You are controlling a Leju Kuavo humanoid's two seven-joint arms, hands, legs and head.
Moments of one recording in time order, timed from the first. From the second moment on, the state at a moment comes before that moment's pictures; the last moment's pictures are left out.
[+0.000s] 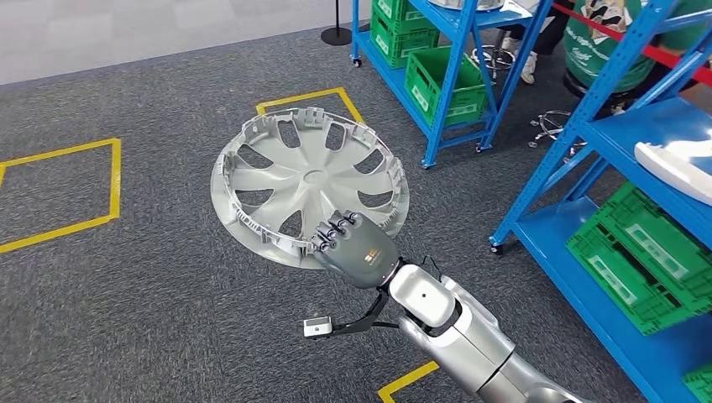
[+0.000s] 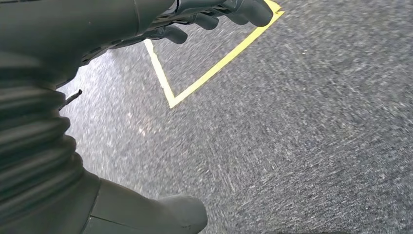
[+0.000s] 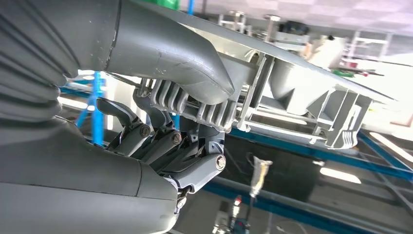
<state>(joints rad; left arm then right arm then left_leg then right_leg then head) -0.08 -0.24 0.80 -0.19 -1.28 0.55 -0.08 -0.38 -0.03 0.66 -1.24 1.51 -0.36 -0.24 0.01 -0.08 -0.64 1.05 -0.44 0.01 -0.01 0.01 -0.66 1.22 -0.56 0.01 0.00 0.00</state>
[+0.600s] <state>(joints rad) -0.08 -0.23 0.80 -0.19 -1.28 0.53 -0.08 -0.40 -0.02 0.66 -1.23 1.51 -0.37 -0.24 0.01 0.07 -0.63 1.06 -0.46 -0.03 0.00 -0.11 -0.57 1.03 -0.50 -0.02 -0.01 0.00</state>
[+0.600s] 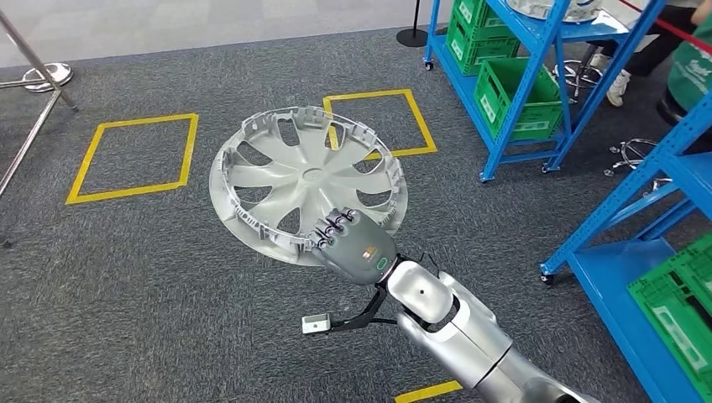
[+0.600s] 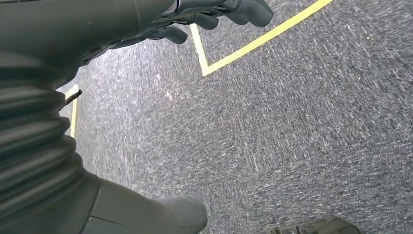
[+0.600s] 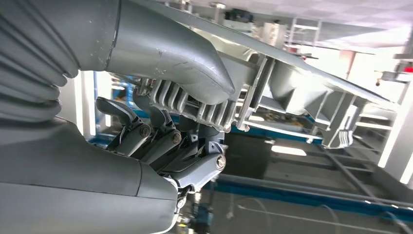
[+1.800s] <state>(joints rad) -0.09 -0.23 0.80 -0.19 -1.29 0.52 -0.09 -0.40 0.00 0.65 -1.28 1.53 -0.36 -0.22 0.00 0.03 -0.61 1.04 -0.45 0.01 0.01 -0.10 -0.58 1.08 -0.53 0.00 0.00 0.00</state>
